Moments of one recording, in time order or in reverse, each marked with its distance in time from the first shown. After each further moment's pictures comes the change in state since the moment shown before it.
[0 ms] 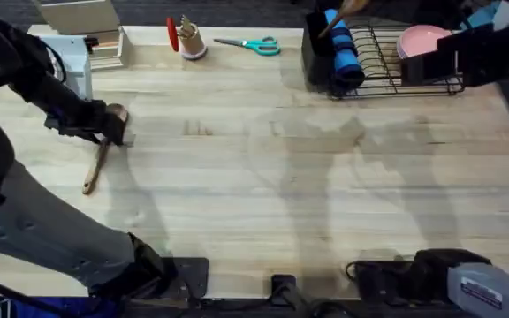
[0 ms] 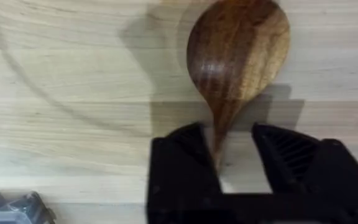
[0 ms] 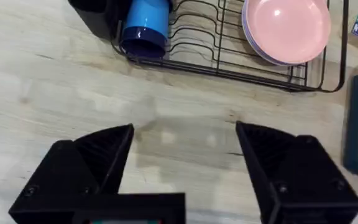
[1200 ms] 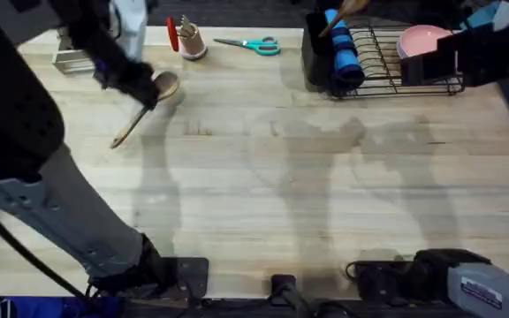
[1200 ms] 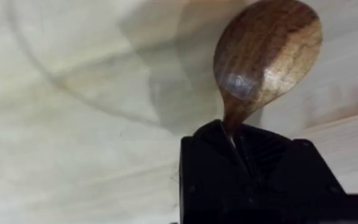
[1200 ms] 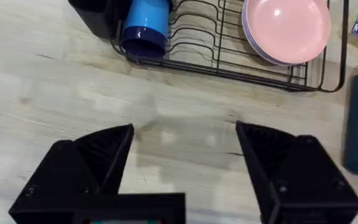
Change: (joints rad) left arm -0.310 0.094 0.286 -0.158 0.049 -0.012; right arm 0.000 0.000 0.000 0.000 0.000 0.000
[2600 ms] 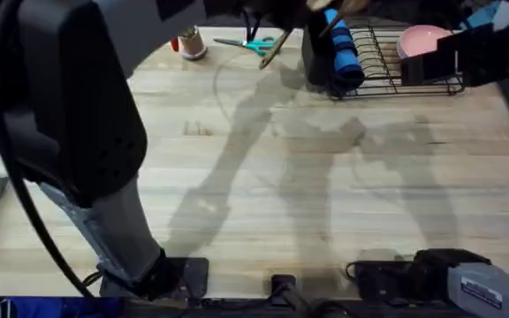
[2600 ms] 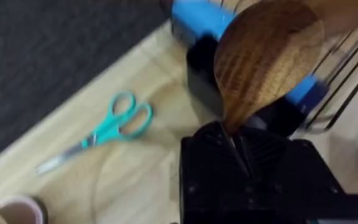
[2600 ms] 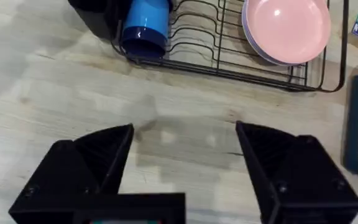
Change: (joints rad) left arm -0.641 0.000 0.165 0.651 0.180 -0.340; right arm 0.000 0.000 0.000 0.000 0.000 0.000
